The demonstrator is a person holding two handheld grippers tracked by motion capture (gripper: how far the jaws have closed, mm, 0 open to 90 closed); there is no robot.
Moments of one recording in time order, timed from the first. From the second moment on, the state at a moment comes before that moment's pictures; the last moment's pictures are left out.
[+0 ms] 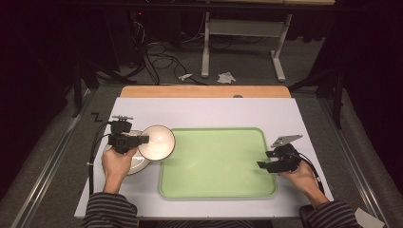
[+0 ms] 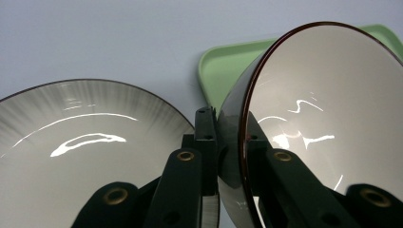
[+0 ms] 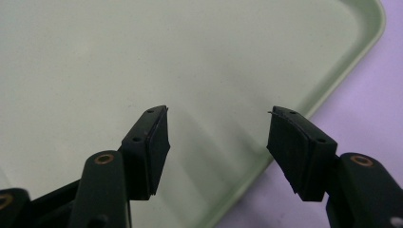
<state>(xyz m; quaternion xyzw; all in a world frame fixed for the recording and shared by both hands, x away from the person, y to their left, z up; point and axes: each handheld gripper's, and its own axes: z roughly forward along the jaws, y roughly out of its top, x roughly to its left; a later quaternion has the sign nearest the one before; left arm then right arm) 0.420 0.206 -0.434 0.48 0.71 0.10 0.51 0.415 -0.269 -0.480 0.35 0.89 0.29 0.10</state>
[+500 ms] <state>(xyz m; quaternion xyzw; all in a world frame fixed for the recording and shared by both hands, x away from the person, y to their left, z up) 0.423 0.168 -0.429 0.53 0.68 0.07 0.51 0.413 -0.273 -0.479 0.35 0.89 0.28 0.11</state>
